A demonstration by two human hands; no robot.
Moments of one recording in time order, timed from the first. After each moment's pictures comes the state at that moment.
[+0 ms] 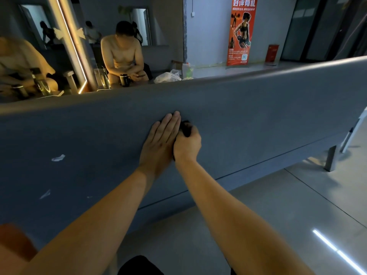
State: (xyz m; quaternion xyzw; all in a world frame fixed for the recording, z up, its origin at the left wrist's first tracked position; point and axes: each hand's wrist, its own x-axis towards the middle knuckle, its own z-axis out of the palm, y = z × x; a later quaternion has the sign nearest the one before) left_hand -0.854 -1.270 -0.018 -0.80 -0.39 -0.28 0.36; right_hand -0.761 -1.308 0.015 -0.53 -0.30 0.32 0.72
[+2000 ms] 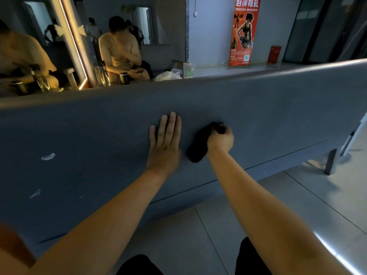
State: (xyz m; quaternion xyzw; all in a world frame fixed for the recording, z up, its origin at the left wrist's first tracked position) left_hand -0.818 -1.277 -0.031 -0.79 -0.46 -0.31 0.27; right_hand -0.660 -1.290 0.007 -0.60 -0.18 0.29 0.72
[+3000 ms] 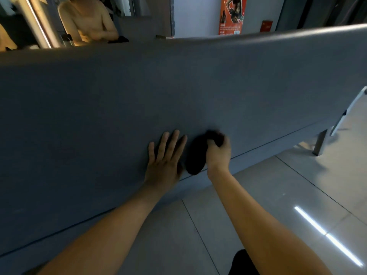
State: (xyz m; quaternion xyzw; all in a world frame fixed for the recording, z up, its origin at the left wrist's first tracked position) left_hand -0.747 -1.254 -0.145 -0.83 -0.46 -0.22 0.23; right_hand -0.588 -1.281 -0.110 -0.63 -0.25 0.25 0.69
